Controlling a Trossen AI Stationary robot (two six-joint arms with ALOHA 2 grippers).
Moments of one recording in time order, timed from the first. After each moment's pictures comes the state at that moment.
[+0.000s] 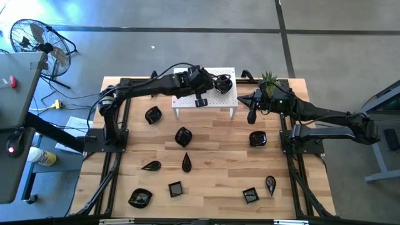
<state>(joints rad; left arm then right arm) 0.31 1.85 1.72 -0.65 -0.44 0.37 -0.37 0.84 0.60 0.02 0.01 -0.09</state>
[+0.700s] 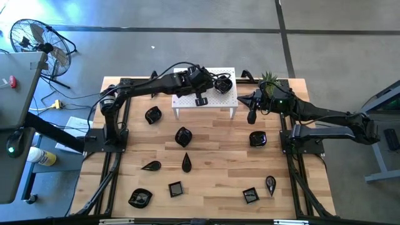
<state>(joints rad) 0.33 1.87 1.72 -0.65 -0.44 0.36 -0.37 0.84 0.60 0.02 0.01 -0.09</state>
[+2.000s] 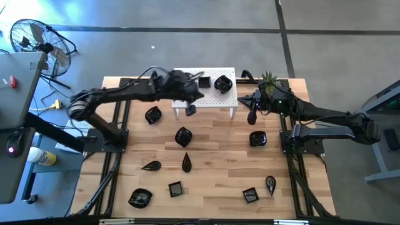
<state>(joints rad) 0.33 1.48 1.24 -0.22 0.04 0.18 -0.37 0.84 0.60 -0.01 0.00 -0.08</state>
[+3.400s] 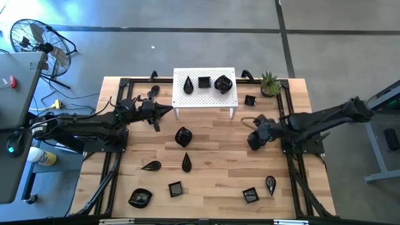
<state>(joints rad) 0.33 0.83 0.24 0.61 0.05 0.06 0.20 0.95 0.67 -0.73 0.24 1.07</state>
